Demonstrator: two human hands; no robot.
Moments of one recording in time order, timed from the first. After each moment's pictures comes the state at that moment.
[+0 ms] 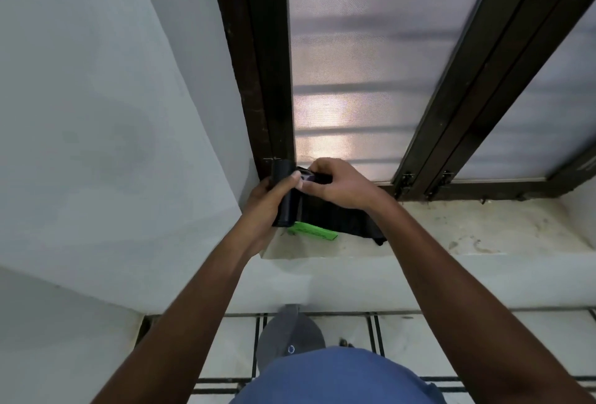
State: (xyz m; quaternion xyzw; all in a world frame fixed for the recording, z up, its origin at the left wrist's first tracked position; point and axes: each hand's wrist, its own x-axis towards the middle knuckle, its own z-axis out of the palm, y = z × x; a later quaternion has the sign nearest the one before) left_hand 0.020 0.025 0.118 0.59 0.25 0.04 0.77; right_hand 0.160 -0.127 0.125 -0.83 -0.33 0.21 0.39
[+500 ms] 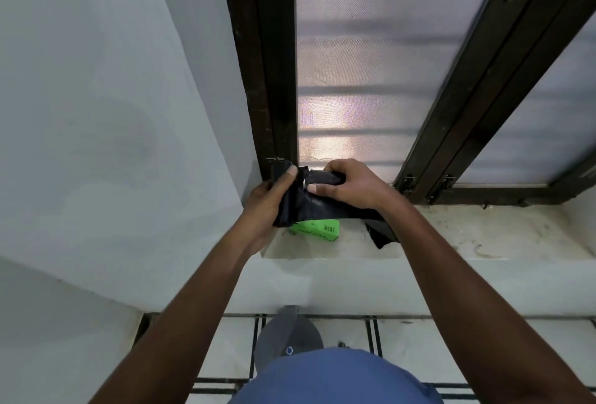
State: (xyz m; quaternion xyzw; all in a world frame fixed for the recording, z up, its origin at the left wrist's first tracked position) left_hand 0.020 0.024 0.119 0.57 0.26 0.04 0.78; right_hand 0.177 -0.144 0.116 -0.85 -0.31 0.21 0.36
